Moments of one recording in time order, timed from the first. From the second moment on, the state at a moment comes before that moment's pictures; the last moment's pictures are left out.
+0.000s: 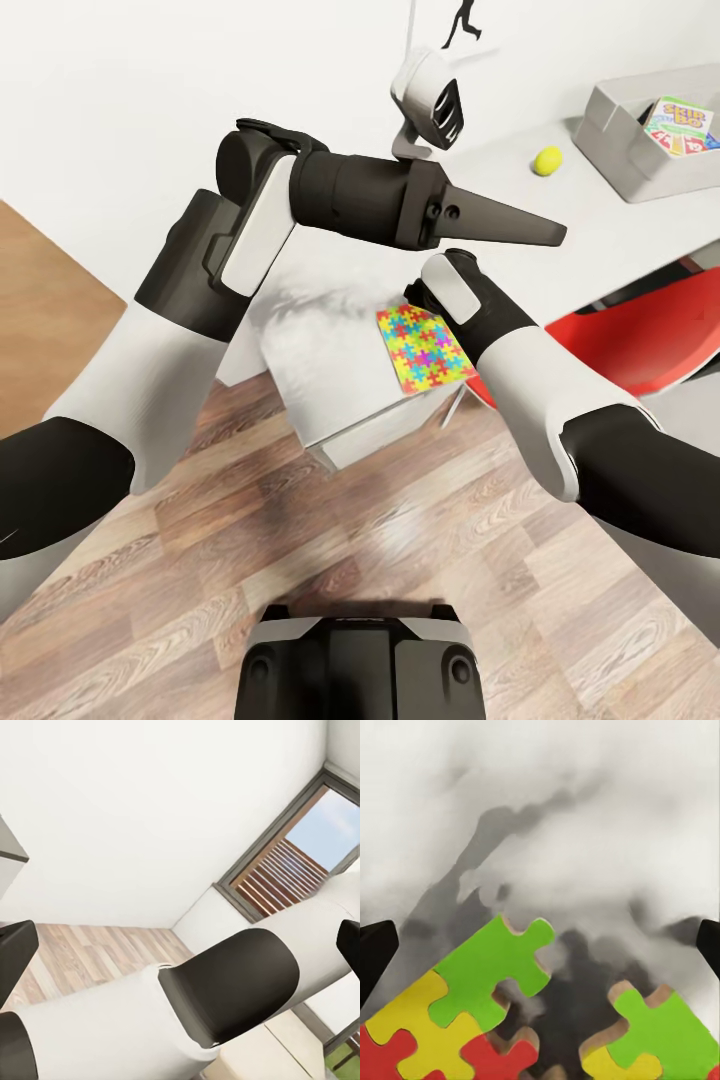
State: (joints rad) left arm -1.62 -0.14 -0.48 -1.14 0.59 1.04 -1.27; right arm -1.59 0.17 0.28 -0.50 -0.84 0.57 -0.78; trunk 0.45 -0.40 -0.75
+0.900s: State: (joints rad) left arm -1.62 -0.14 -0.48 -1.14 0.59 1.04 -1.27; right arm -1.59 0.17 0.28 -0.50 -0.84 0.56 -0.78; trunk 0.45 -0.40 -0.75
